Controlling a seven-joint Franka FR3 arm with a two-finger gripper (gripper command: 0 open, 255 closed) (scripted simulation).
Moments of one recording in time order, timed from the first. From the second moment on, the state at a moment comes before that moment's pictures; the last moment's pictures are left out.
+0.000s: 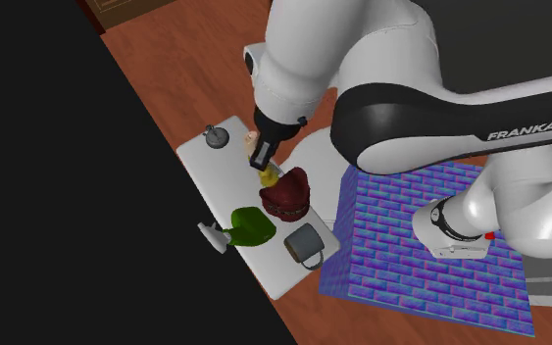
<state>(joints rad) 0.01 -0.27 0.06 -2.17 0.05 2.11 0.22</state>
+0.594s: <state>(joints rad) 0.09 -0.46 0.19 -2.30 0.08 2.05 0.41</state>
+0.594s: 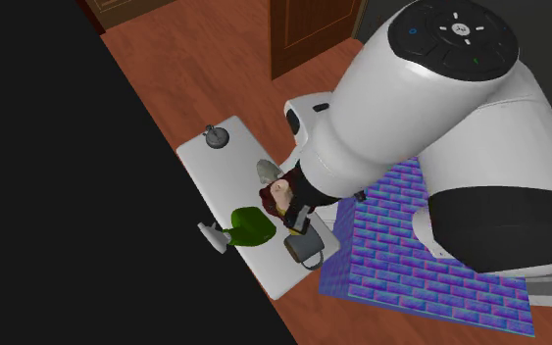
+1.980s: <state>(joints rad) 0.13 -0.47 0.27 -2.53 0.10 2.28 0.49</state>
